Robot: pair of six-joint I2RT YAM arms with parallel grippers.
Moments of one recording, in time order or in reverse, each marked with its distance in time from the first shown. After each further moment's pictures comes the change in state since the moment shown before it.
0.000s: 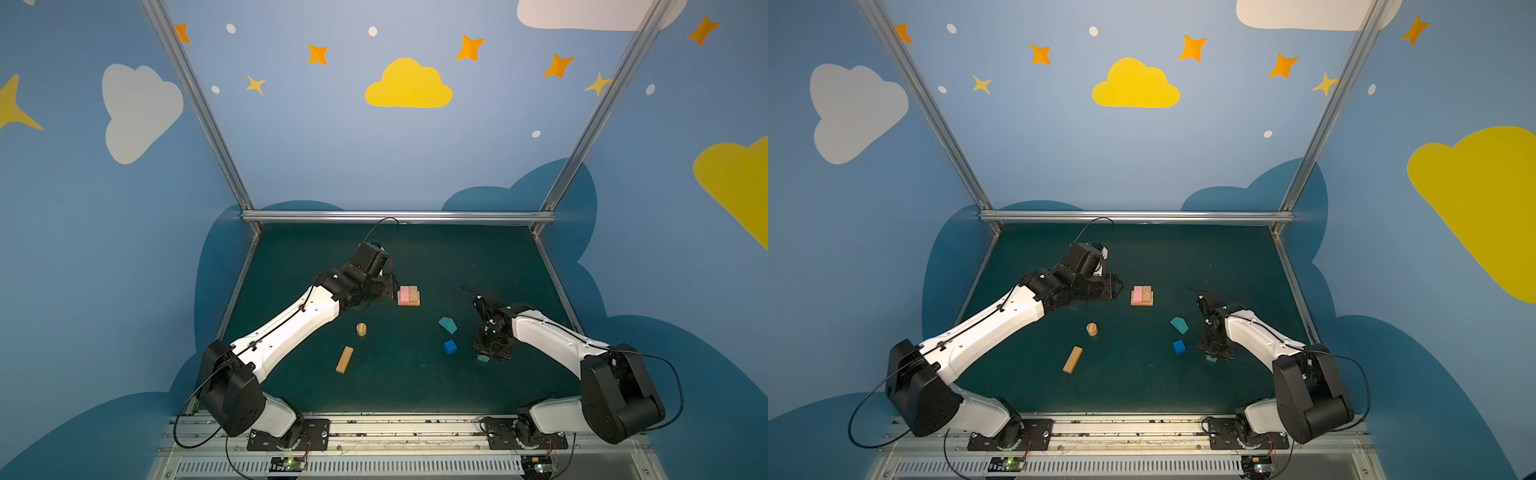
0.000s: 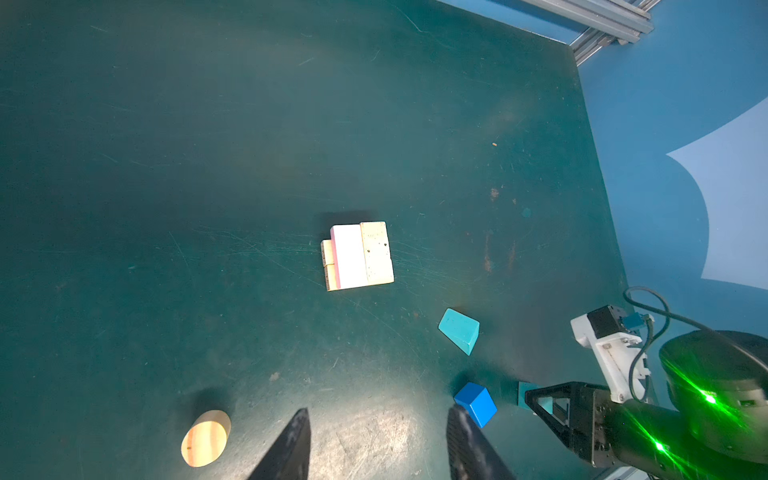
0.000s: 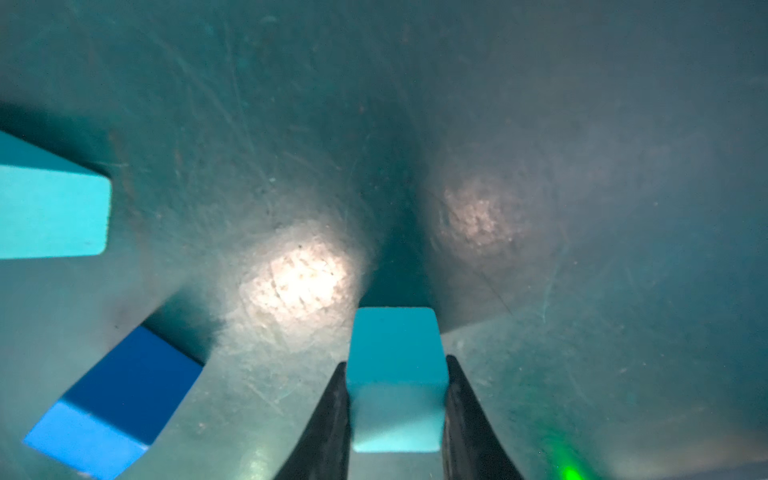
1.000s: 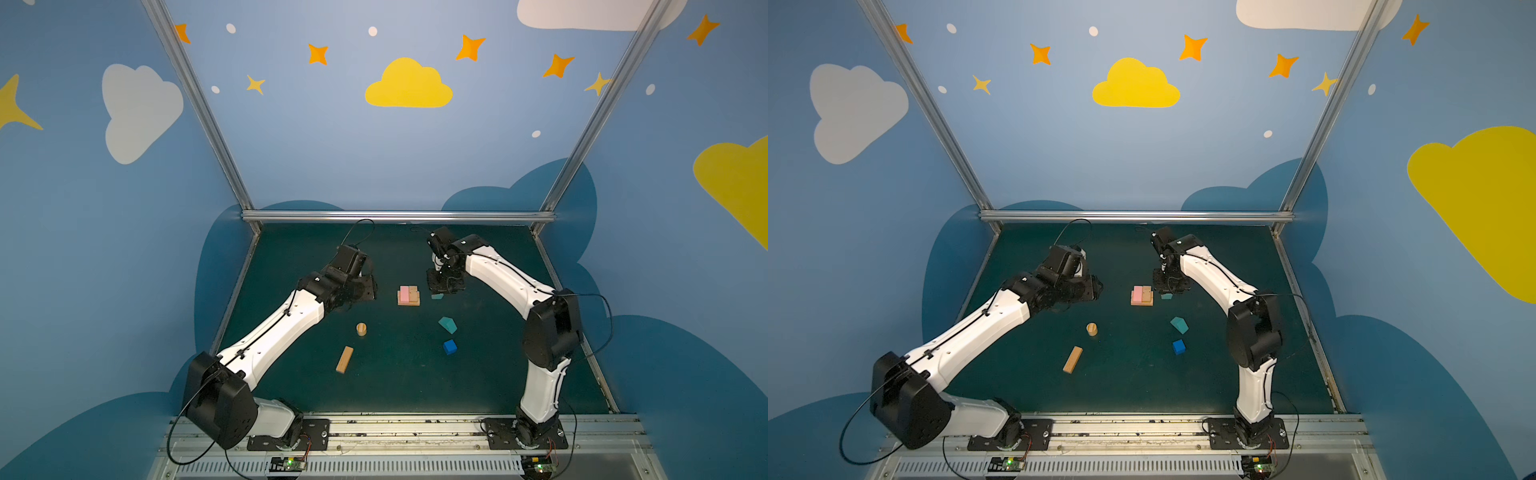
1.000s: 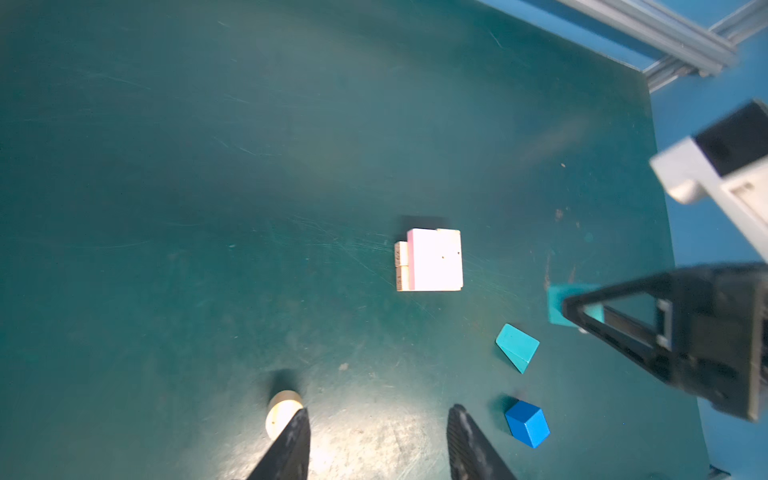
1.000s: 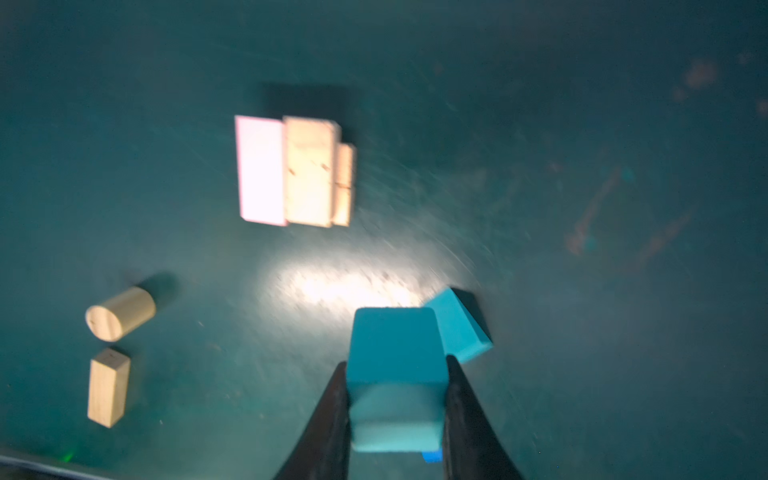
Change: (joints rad) left arm 0.125 -0.093 -0.116 -0.018 -0.013 0.014; right arm 0.177 0.563 1.002 -0.254 -0.071 -0.257
